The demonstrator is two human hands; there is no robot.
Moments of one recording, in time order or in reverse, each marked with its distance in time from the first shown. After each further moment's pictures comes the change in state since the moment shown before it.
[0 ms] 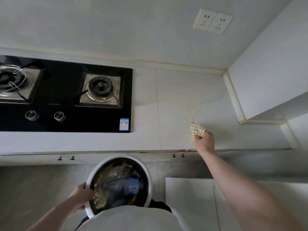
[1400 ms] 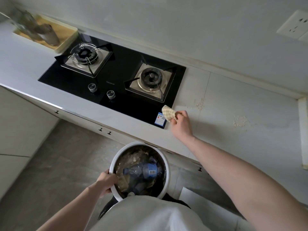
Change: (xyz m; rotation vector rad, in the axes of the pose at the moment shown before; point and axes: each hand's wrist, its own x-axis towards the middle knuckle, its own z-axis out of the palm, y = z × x) left_hand -0.024 -0.021 0.046 -0.509 0.118 -0.177; right_hand -0.060 -0.175 0.130 -0.064 -0.404 -0.856
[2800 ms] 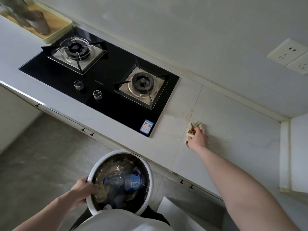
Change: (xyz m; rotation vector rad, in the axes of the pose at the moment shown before) left_hand -0.012 0.005 0.015 0.051 0.019 0.024; right_hand 0.039 0.131 -0.050 -0.266 -0.115 0.396
